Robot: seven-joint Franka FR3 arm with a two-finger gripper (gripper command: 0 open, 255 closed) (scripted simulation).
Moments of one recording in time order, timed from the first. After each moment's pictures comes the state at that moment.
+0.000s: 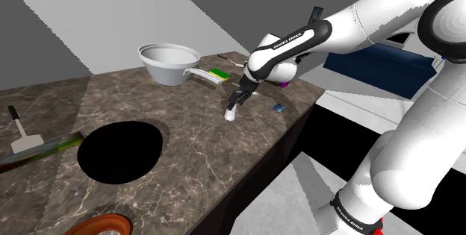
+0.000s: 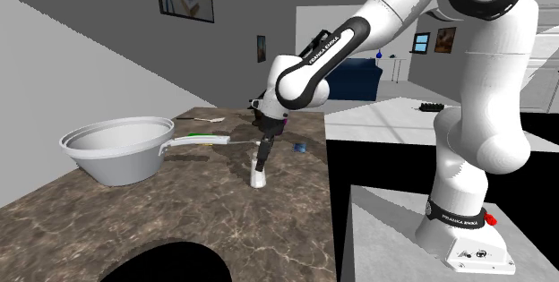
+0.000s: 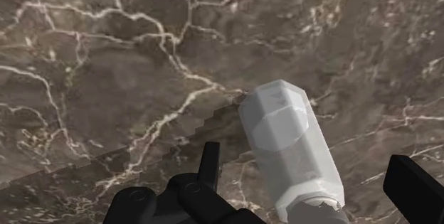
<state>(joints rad) 0.07 0.00 -0.10 -2.39 0.32 2.59 -0.43</state>
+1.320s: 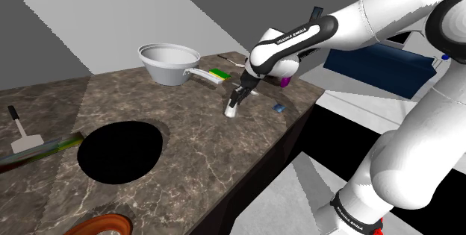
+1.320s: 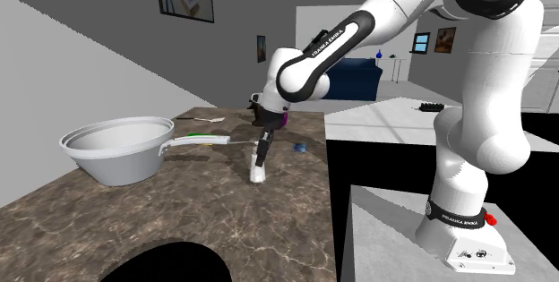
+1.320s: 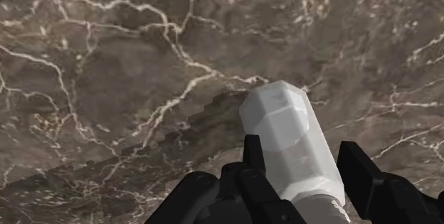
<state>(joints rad) 0.07 -0.03 -0.11 -2.38 0.29 2.55 -0.41</state>
